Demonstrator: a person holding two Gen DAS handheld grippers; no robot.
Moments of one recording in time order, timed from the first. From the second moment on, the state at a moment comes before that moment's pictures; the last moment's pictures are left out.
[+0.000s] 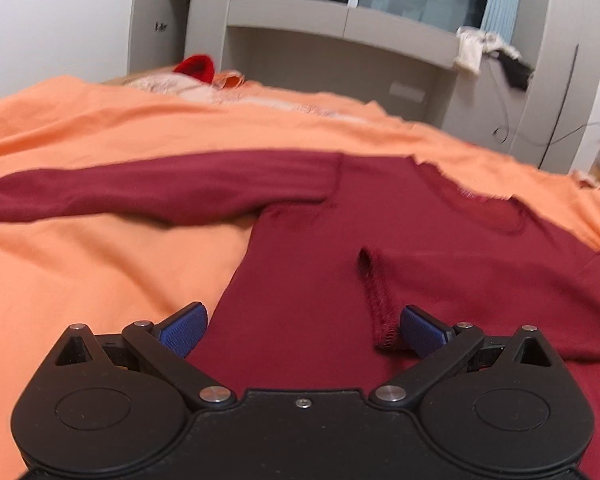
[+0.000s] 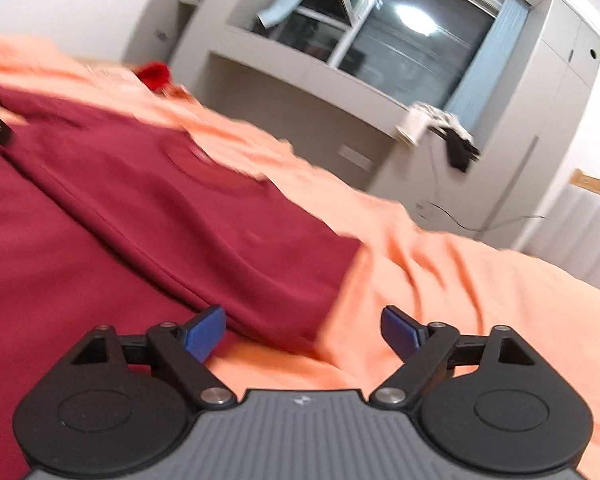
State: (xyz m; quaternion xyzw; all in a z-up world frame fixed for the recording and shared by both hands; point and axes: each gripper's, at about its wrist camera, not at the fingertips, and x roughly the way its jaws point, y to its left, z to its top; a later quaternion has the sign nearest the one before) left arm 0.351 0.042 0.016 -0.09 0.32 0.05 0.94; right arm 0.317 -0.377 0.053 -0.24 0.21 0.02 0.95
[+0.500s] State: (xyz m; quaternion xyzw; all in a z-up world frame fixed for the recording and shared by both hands) left arm 0.346 0.033 0.011 -0.06 0.33 0.05 0.94; right arm 0.351 -0.373 0.022 -0.33 0.23 0.02 0.92
